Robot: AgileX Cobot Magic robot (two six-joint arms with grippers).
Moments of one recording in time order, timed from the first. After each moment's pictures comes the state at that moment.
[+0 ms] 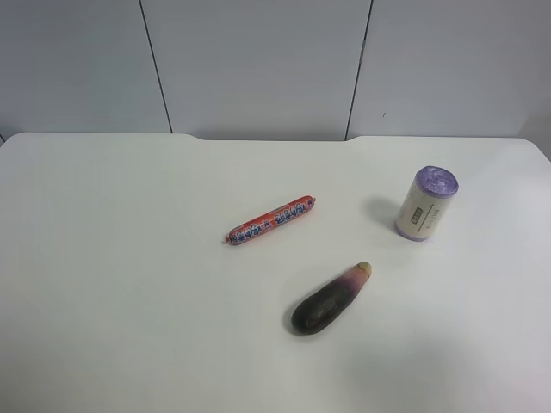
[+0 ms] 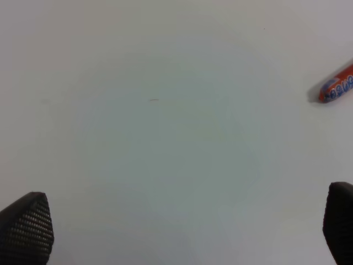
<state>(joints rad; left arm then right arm) 0.10 -0.01 -0.51 -0.20 1.06 0.16 0.16 0.00 -0.48 0.00 1.06 0.00</state>
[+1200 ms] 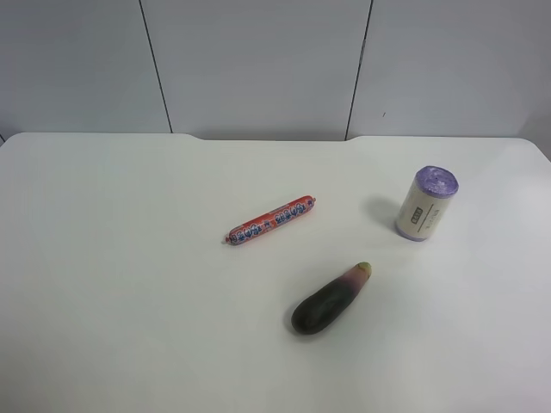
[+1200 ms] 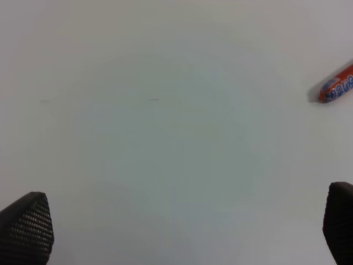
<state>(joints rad) 0.10 -0.01 -0.51 -0.20 1.06 0.16 0.16 0.61 -0.81 -0.01 1.05 0.00</state>
